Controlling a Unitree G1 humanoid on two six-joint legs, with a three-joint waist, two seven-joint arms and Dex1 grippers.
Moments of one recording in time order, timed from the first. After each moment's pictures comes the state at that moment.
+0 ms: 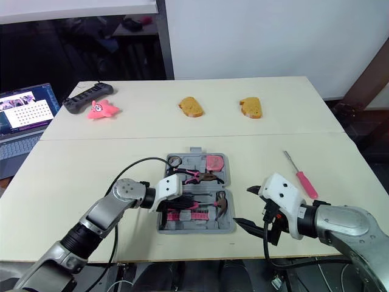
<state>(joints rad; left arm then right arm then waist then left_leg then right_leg) -0.37 0.45 -0.45 0.04 -0.05 0.27 -1.05 0.23 -0.94 -0.31 -0.82 0.63 0.81 0.78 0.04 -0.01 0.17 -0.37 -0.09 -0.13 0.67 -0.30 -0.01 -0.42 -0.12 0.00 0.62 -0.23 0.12</state>
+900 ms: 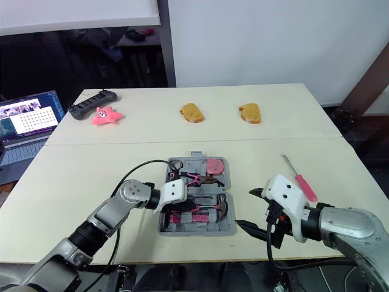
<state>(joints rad) -0.39 0.43 -0.46 0.12 -0.03 0.23 -1.04 0.26 -0.95 -0.35 -0.82 0.65 0.82 0.79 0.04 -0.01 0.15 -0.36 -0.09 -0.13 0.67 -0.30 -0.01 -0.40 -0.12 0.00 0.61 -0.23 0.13</state>
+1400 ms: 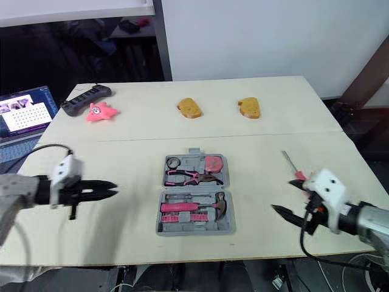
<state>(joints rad) -0.01 0.95 0.22 -0.03 -0.42 0.27 -1.32 0.39 -0.91 -0.53 -0.46 0.47 0.49 0.92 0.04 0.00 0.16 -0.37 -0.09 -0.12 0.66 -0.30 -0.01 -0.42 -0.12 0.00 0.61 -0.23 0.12</state>
